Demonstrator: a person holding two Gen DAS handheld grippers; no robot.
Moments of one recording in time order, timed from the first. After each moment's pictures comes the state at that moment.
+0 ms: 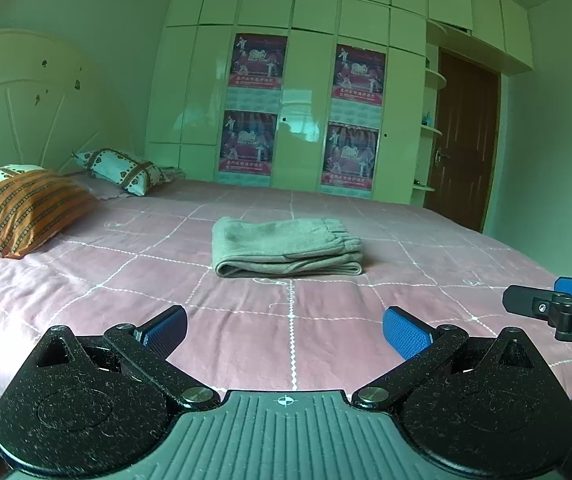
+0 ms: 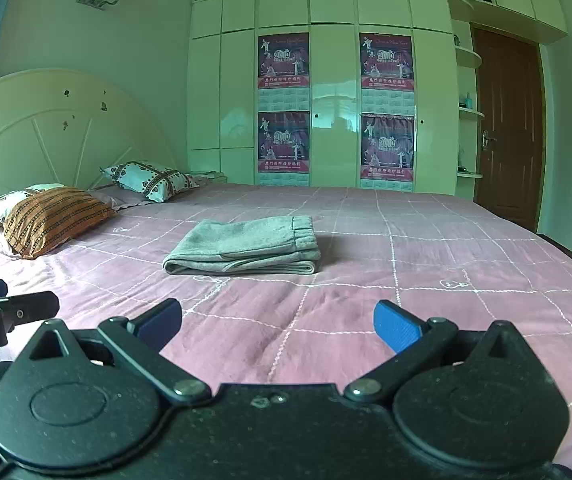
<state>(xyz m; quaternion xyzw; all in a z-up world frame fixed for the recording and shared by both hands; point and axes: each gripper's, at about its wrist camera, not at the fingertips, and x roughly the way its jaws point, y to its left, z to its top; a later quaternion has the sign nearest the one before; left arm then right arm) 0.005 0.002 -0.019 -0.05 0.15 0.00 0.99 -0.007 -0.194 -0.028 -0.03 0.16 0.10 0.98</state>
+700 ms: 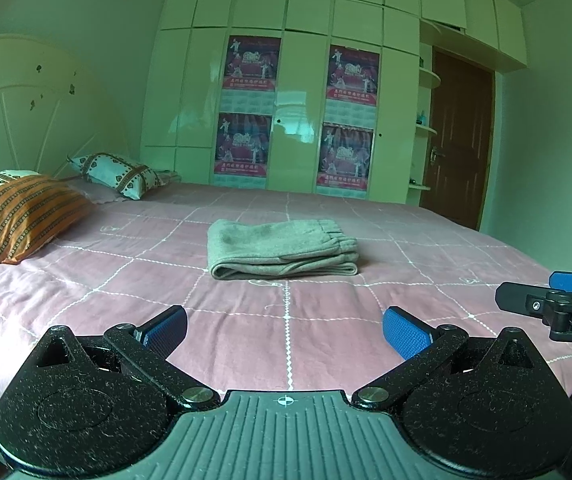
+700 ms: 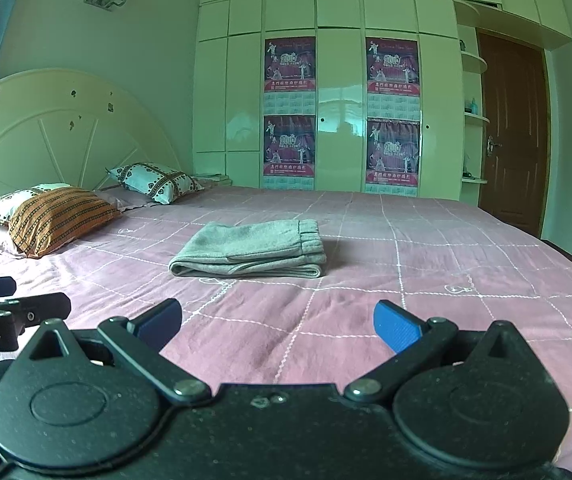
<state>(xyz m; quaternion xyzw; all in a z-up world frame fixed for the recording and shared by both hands) 0.004 -0.004 -0.019 -0.05 0.15 0.00 0.99 -0.009 -0.197 -0.025 -0.03 0.15 0.11 0.98</state>
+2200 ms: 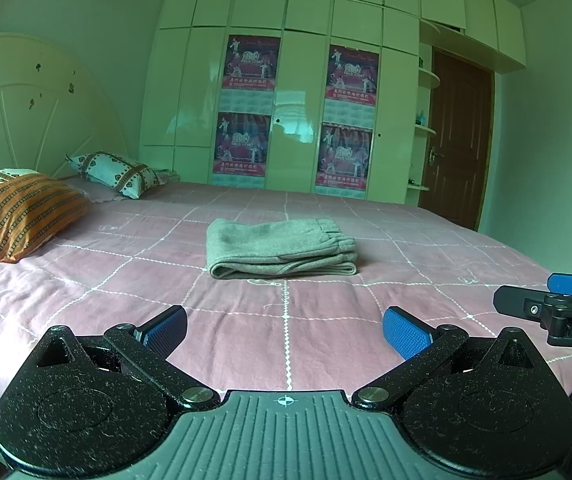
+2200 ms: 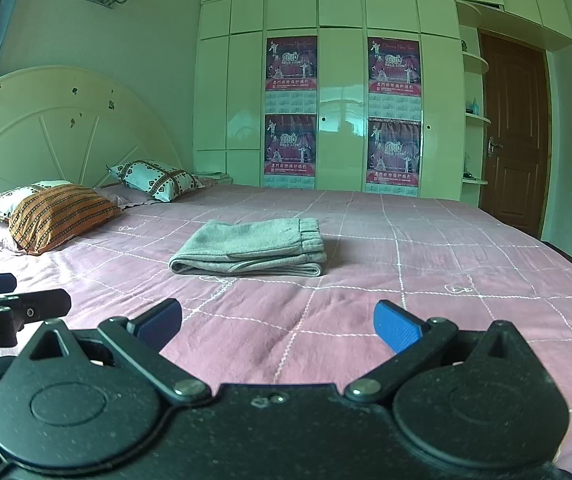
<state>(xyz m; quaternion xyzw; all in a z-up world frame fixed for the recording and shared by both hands) 0.003 -0.002 -0.017 -0.05 0.15 -0.01 0.99 -0.008 -0.200 -0.026 -0.04 0.15 0.11 0.98</state>
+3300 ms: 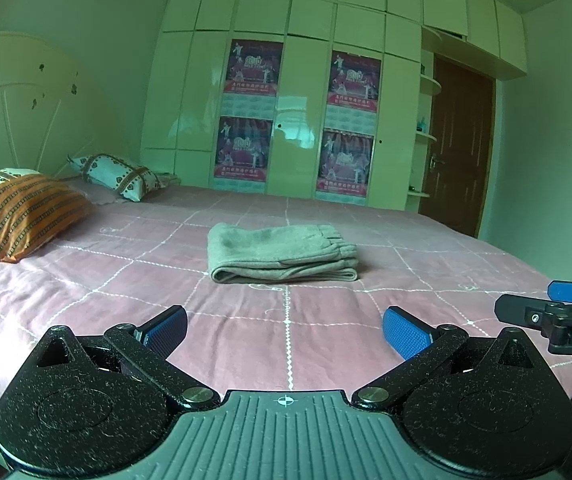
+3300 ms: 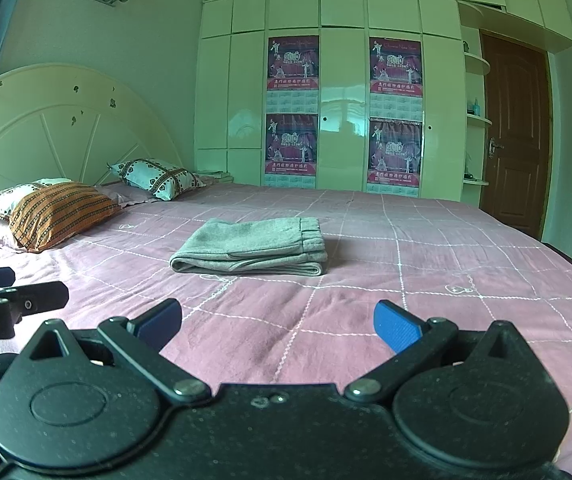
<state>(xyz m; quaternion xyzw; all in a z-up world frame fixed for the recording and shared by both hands) 0.002 -0.002 -0.020 -0.06 0.14 -0.01 0.99 -0.008 -0.203 -0.026 -0.04 0.15 0.11 0.98</state>
